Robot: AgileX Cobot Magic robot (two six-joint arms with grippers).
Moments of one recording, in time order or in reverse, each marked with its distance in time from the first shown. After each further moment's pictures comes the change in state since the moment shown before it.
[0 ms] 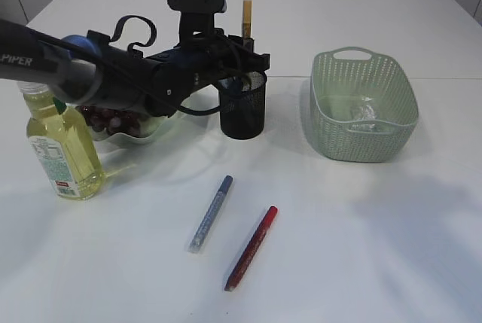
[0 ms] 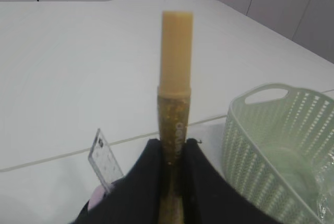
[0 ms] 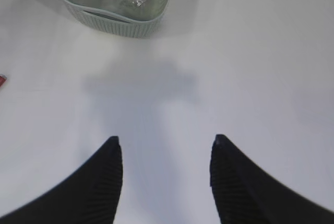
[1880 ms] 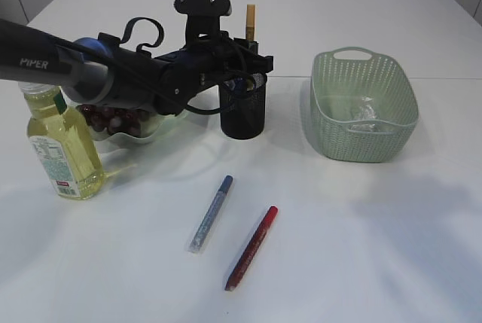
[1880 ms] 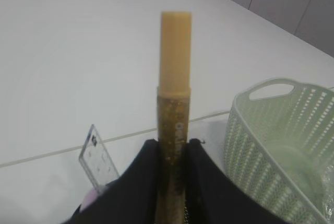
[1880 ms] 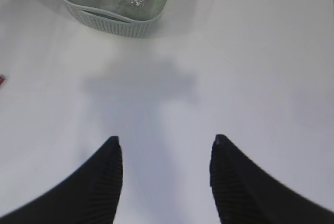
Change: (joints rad) left arm 0.002 0.046 -0.061 0.002 0.030 -0.012; right arm 0.000 0.000 0.000 -0.004 0.000 0.002
